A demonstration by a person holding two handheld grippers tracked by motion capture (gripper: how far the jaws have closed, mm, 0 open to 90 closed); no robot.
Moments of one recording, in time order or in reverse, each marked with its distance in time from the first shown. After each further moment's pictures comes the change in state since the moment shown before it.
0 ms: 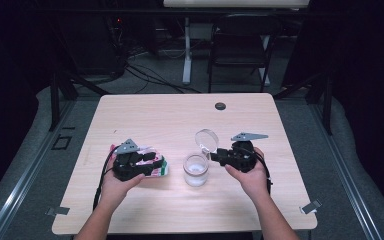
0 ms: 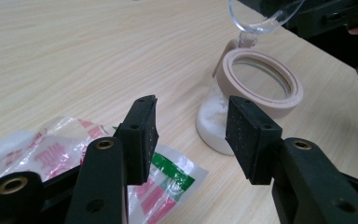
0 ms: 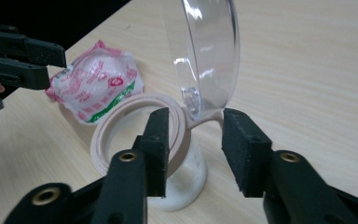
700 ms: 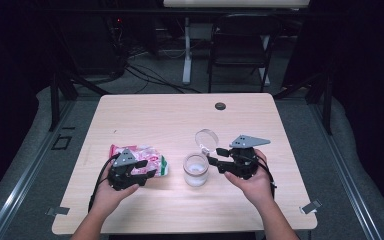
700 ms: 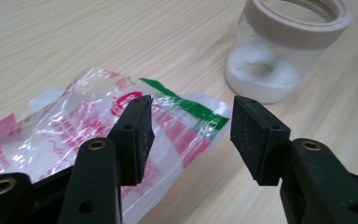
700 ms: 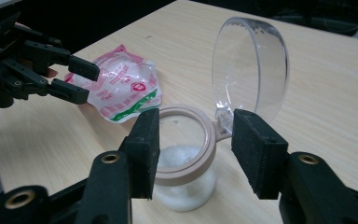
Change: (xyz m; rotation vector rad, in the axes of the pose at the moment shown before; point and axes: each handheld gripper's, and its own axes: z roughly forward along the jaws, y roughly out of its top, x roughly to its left) left arm 0.005 -0.031 -0.005 0.096 0.101 0.123; right arm 0.030 0.005 -0.023 -0.050 0.003 -0.175
